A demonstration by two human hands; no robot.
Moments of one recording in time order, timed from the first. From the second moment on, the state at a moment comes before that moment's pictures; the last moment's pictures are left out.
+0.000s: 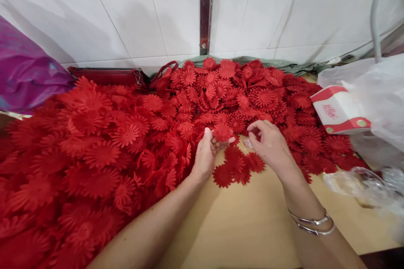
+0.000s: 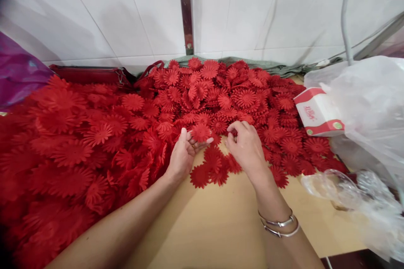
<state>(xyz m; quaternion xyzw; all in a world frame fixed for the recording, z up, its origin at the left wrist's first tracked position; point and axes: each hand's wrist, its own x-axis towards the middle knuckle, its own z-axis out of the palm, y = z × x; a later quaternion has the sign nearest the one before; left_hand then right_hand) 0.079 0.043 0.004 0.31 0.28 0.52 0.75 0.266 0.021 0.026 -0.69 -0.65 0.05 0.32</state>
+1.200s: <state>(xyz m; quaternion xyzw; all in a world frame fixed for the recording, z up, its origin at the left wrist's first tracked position) 0.078 0.039 0.007 0.44 0.30 0.49 0.69 0.226 0.019 0.028 -0.53 -0.55 0.37 0.53</state>
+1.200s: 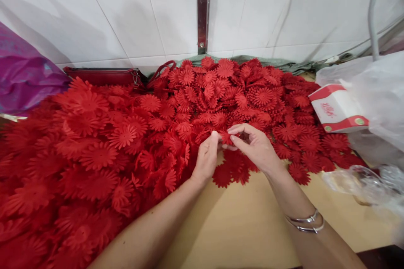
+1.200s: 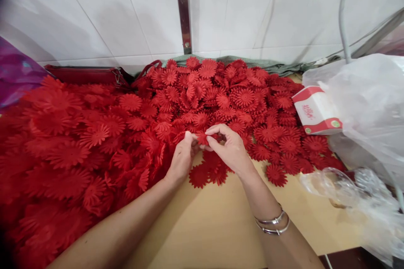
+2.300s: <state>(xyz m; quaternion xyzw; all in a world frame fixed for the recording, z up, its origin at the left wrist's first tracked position) 0.076 0.040 0.007 0.50 0.29 0.50 0.64 0.225 0.021 0.025 -0.48 -0.52 0.42 0.57</state>
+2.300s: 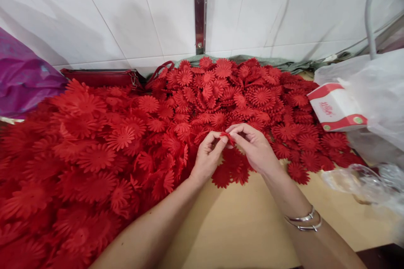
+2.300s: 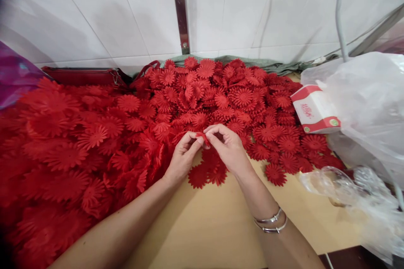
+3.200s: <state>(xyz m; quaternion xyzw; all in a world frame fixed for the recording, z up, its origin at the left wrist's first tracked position) 0.080 0.042 0.004 0.46 0.34 0.52 0.63 0.226 0.020 0.028 -0.53 -0.51 0.36 0.57</state>
